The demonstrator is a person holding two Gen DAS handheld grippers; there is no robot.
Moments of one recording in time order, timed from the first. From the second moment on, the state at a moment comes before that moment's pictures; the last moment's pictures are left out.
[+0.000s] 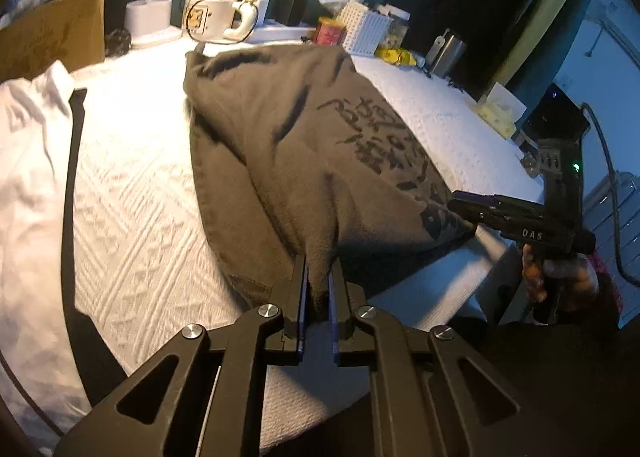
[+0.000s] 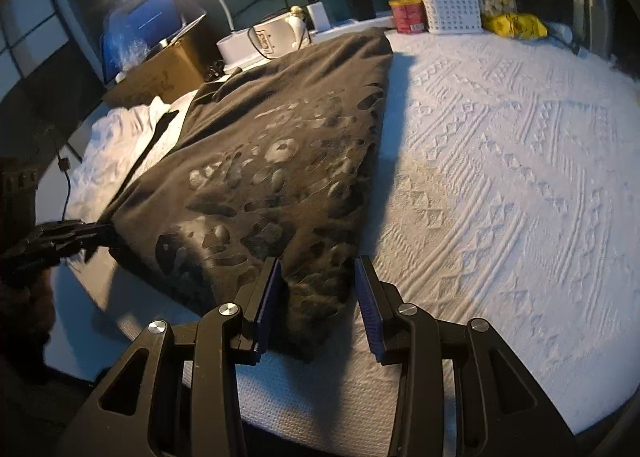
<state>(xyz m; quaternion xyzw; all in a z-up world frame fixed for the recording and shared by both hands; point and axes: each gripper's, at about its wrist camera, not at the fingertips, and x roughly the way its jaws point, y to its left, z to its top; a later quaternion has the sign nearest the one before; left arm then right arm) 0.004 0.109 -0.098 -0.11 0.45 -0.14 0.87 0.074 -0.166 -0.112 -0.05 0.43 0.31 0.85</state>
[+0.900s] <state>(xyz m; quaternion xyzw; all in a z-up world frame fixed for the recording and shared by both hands) -0.014 0.072 -0.103 -0.07 0.49 -0.18 0.85 0.043 -0.197 -0.106 -0.11 0.42 0.26 0.86</state>
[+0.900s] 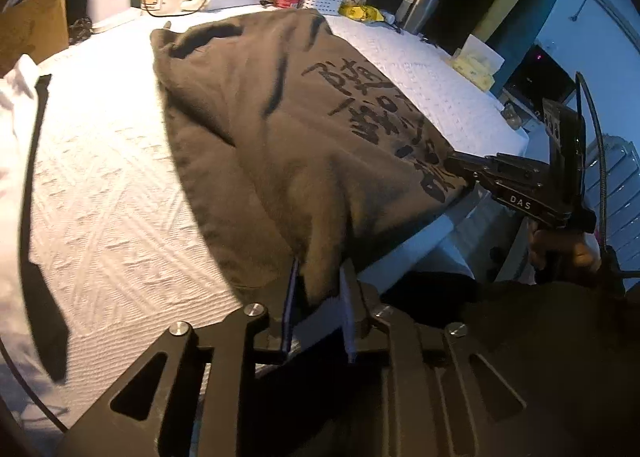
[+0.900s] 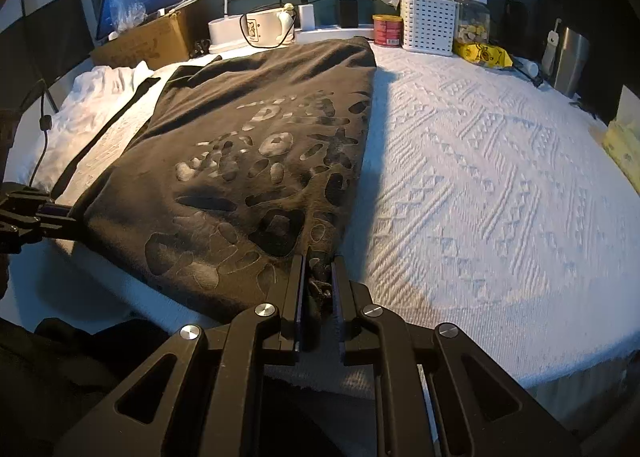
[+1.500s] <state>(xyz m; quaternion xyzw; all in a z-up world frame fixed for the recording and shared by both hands) 0.025 0.083 -0.092 0.01 0.49 0.02 0.87 0.051 -0.212 -0.102 -0.08 0.45 0.25 0.85</state>
